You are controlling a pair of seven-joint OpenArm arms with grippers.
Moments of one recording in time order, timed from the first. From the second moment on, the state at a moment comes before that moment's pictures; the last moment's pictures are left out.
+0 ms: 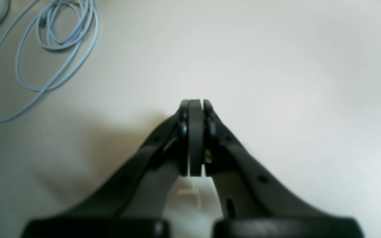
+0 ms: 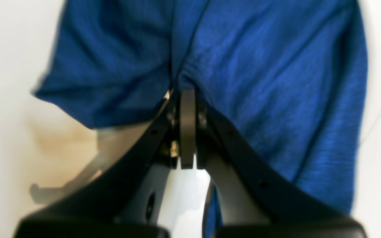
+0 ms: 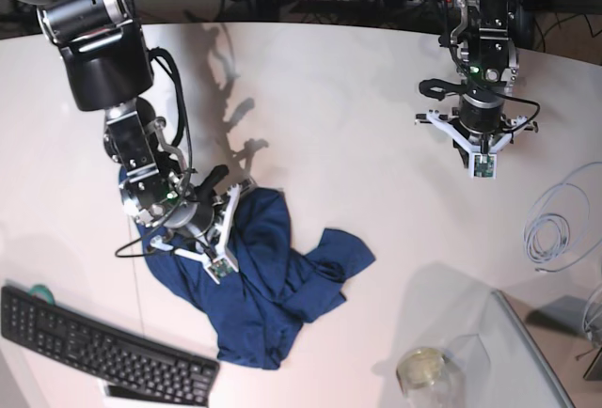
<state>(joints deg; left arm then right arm) 15.3 -10.2 -9.0 85.1 6.7 -0.7 17.8 15.9 3.1 -15.0 58.9 -6.4 17.9 -27.9</state>
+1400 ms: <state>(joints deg) 12.9 -10.6 -13.2 78.3 6.9 -0.7 17.8 14.3 -1.2 -0.6 59.9 -6.5 28.3 -36.9</state>
